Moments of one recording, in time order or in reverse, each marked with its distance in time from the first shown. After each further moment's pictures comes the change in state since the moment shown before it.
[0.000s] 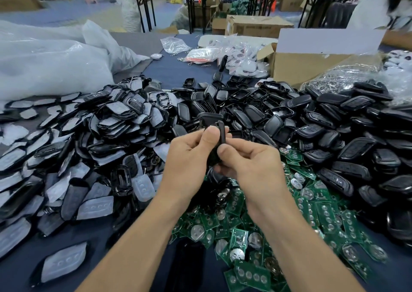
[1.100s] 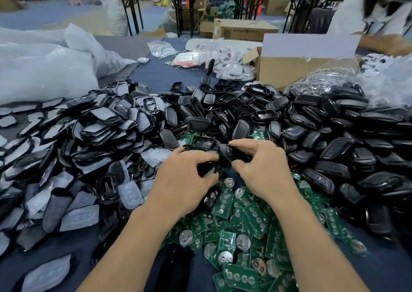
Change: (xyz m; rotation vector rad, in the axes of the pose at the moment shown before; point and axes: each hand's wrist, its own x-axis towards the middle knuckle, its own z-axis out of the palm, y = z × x) left_hand 0.000 -0.014 -0.006 0.914 -0.173 -0.003; right_hand 0.027 0.000 -0.051 -0.910 0.070 -0.074
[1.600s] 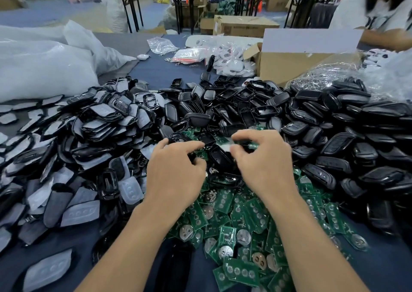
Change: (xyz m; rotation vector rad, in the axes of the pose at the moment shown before) left_hand -0.005 0.007 0.001 0.013 0.370 -0.034; right_hand -0.005 -0.002 0.006 -0.015 0.174 -0.026
